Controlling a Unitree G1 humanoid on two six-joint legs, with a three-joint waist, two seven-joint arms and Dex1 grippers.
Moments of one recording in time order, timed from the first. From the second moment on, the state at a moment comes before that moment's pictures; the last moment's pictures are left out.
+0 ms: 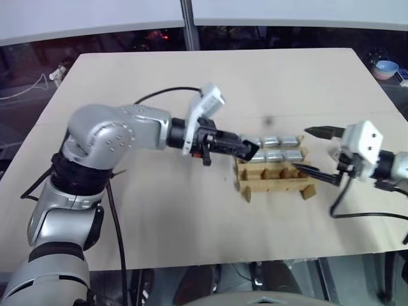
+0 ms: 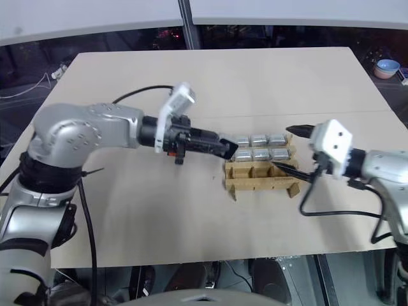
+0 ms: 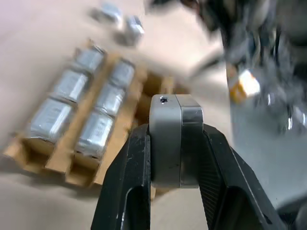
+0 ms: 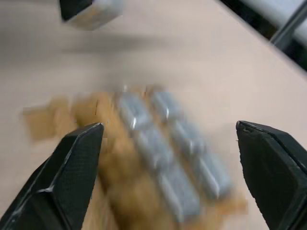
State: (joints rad) left arm -0.93 0.77 -0.38 -0.20 -0.90 1.03 -0.88; right arm -0.17 -0.89 -0.26 -0.41 0.50 0.37 1.08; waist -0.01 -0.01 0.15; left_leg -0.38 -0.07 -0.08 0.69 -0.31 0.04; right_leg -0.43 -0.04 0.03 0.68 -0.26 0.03
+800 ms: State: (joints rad) left arm -1.15 0.53 -0.66 0.11 -0.32 0.80 -1.30; right arm -0.08 -0.94 -0.46 -0.29 0.66 0.34 1.21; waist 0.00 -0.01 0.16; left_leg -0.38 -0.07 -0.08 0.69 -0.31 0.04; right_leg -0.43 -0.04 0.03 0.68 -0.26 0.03
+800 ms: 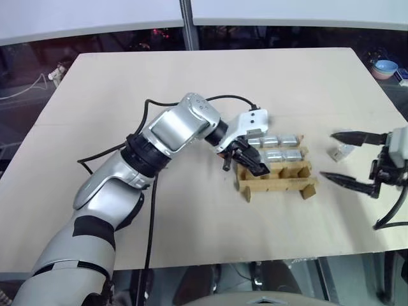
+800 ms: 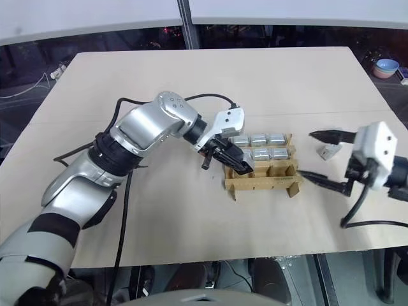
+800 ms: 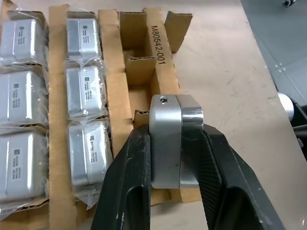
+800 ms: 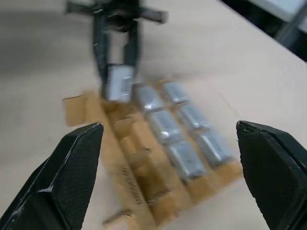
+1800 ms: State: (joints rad) left arm -1.15 0.48 -0.70 0.13 -0.09 0.74 -1.36; right arm -0.07 -0.95 -0.47 -0.20 0.67 0.23 1.37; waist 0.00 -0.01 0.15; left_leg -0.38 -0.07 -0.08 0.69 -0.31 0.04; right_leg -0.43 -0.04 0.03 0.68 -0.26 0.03
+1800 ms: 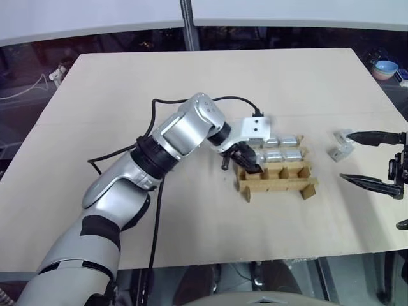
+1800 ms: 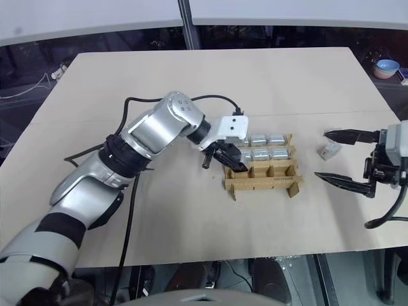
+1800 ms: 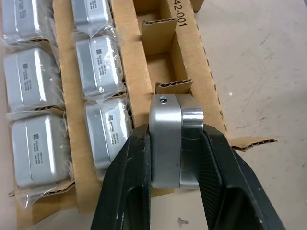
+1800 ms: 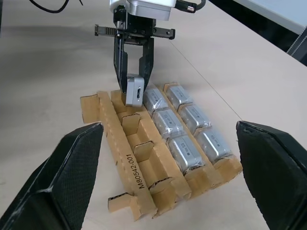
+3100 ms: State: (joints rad) left arm -0.99 0.43 -0.21 -0.23 -0.32 1.09 -1.19; right arm 0.00 -0.93 -0.43 -0.36 0.56 0.47 0.93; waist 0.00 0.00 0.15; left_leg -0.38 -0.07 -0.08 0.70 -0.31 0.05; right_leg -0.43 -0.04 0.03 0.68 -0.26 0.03
